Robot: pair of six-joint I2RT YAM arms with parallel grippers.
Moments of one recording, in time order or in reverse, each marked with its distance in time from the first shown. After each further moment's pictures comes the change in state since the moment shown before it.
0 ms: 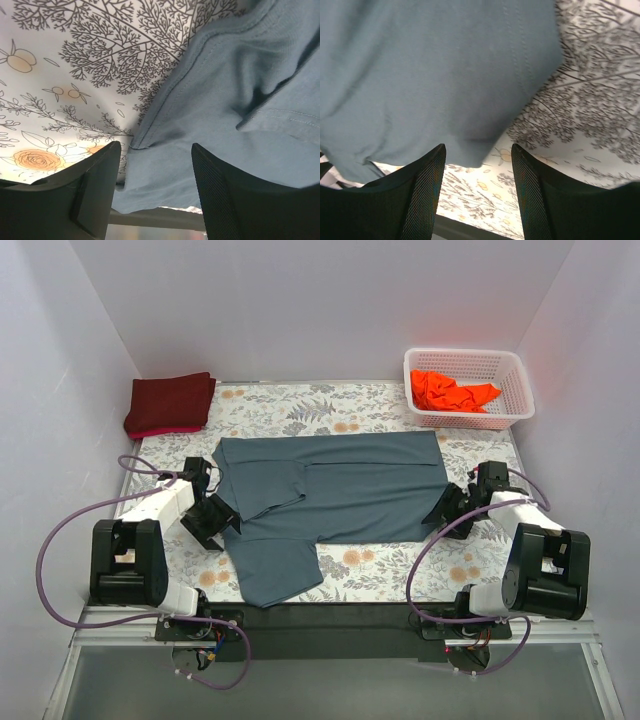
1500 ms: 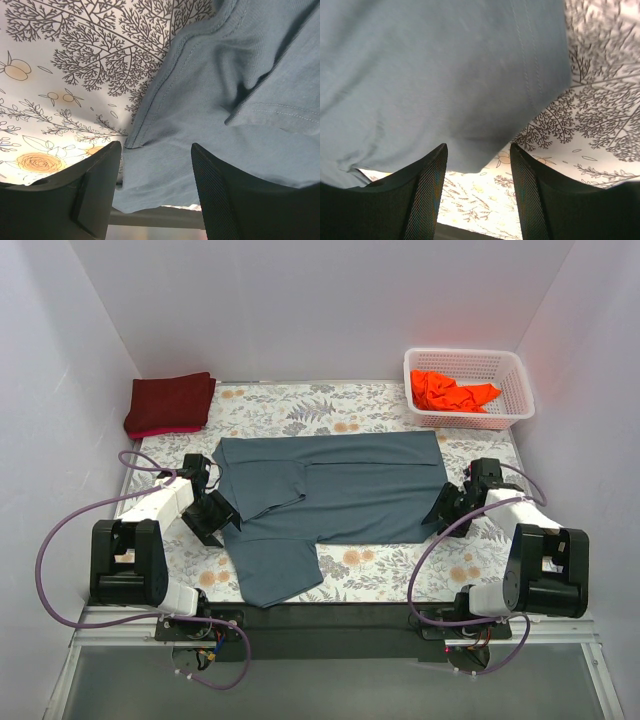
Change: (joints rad) left arm -0.002 0.001 0.025 0.001 0.013 0.052; right arm 0.057 0.003 0.051 -0.029 0.079 -0.003
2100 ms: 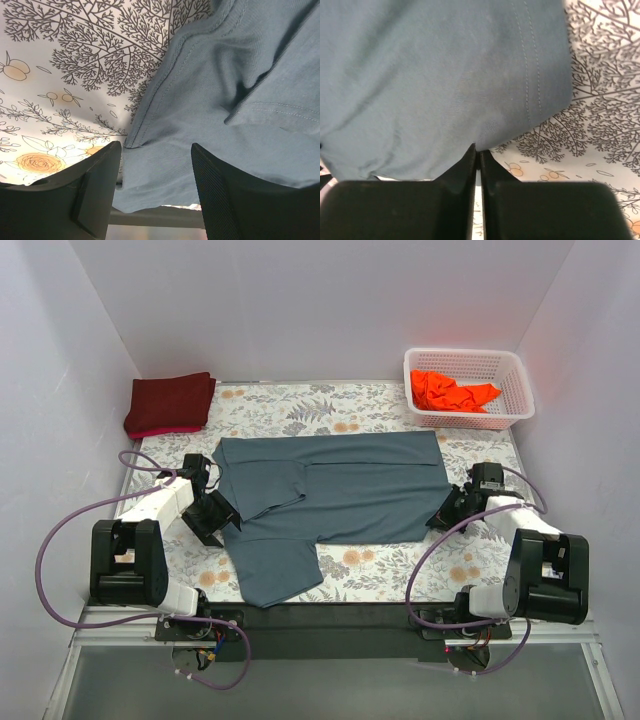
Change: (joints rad) left arm 0.000 0.000 0.000 0.000 0.003 0.003; right arm -0.017 -0.039 -0.103 0.142 -0.045 0.084
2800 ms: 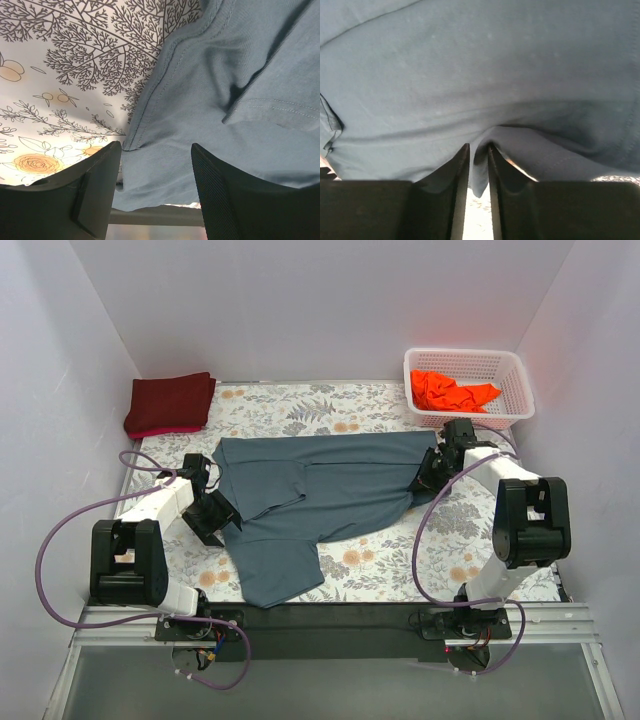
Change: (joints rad) left arm 0.000 0.000 0.000 0.003 0.013 0.007; right arm 0.162 0.329 0.422 -0.090 0.028 -0.008
